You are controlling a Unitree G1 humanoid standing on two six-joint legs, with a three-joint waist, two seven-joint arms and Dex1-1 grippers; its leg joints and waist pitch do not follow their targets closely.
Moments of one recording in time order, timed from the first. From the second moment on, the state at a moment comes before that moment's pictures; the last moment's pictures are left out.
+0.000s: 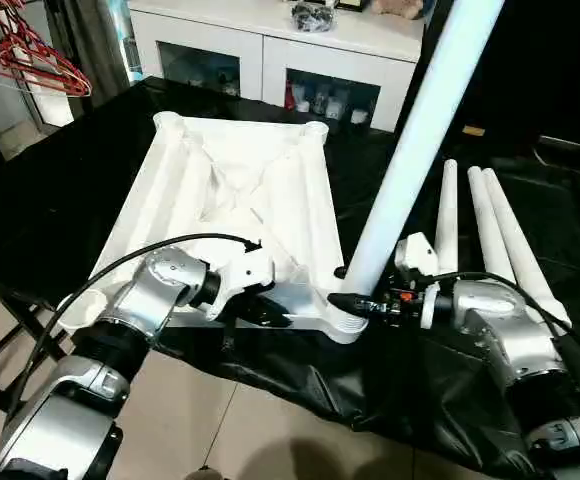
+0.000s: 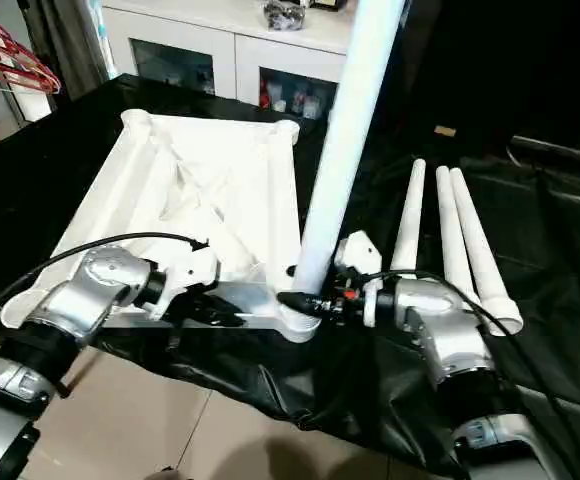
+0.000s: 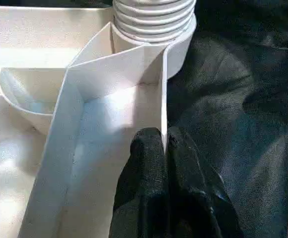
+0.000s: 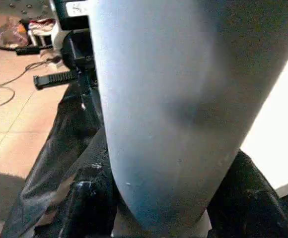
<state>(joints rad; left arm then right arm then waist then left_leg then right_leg) -0.66 0.38 -0.35 0.68 0.06 0.04 -1.31 -0.45 -0.35 0.16 0.54 0.26 0.02 1.18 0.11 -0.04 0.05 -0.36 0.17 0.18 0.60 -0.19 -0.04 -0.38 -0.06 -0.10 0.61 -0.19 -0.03</state>
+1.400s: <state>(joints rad) -0.61 0.25 -0.30 0.55 0.10 0.21 -0.99 -0.57 -0.22 0.05 0.79 0.19 0.09 0.82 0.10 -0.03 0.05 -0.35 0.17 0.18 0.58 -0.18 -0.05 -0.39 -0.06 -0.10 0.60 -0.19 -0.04</state>
